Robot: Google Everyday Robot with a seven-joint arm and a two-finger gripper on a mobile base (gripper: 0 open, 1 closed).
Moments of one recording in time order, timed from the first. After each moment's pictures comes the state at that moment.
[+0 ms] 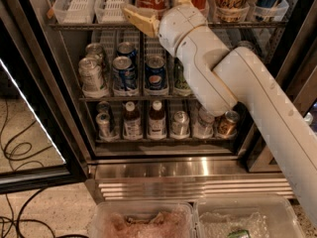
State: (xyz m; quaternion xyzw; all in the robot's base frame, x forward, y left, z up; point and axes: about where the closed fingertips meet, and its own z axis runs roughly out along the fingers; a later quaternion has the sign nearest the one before) arm 0.643 0.001 1.071 -0.25 0.51 0.11 0.81
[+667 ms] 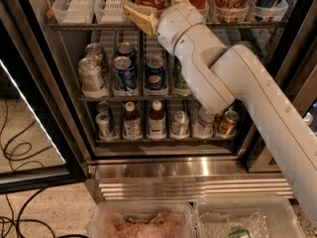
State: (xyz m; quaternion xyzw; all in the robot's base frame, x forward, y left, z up) arm 0.650 0.005 1.071 -0.26 0.51 0.11 0.81
